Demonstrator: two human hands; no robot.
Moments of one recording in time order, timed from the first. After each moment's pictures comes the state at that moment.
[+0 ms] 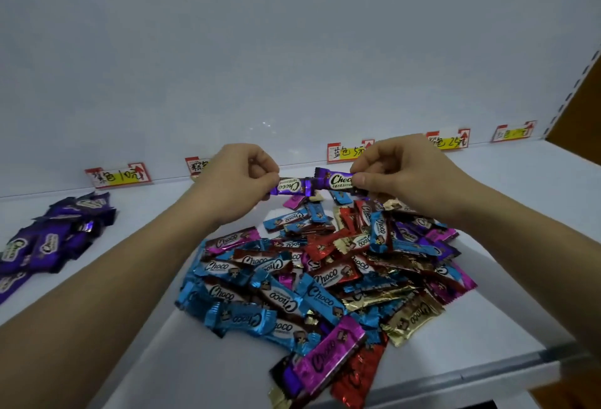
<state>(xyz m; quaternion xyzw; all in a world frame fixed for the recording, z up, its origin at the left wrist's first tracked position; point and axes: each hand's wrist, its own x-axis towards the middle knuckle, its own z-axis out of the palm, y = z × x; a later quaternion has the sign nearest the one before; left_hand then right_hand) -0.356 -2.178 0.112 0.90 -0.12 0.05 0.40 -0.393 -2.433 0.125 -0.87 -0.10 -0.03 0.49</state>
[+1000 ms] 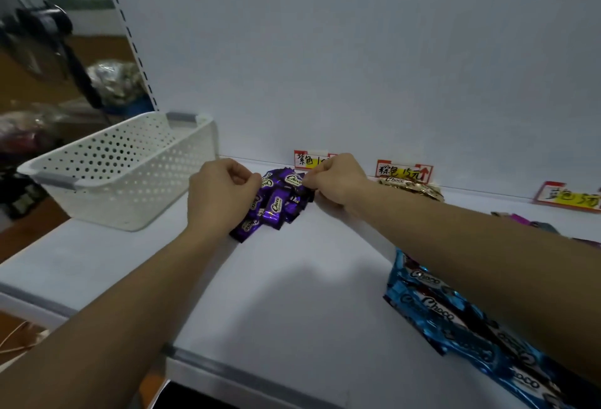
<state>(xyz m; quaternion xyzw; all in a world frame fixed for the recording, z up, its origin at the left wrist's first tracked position) -0.415 -1.929 0.084 0.86 0.25 0.29 0.34 -0.307 -2.084 0.084 -0.82 -0.07 0.13 0.55</state>
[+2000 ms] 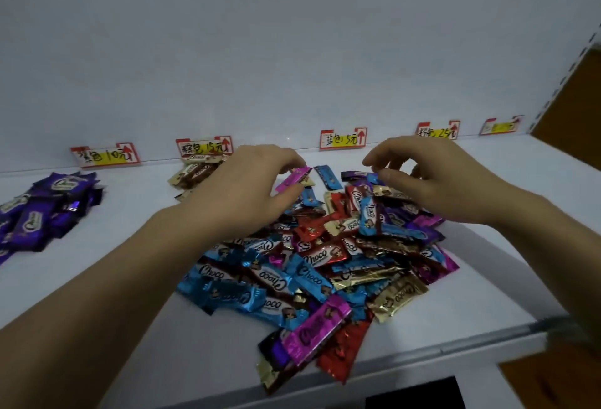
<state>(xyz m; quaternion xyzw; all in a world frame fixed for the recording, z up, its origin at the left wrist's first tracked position) -0.391 -2.192 0.112 0.94 -0.28 0.10 0.17 -0.406 -2.468 0.119 -0.95 -0.20 -0.09 0.21</state>
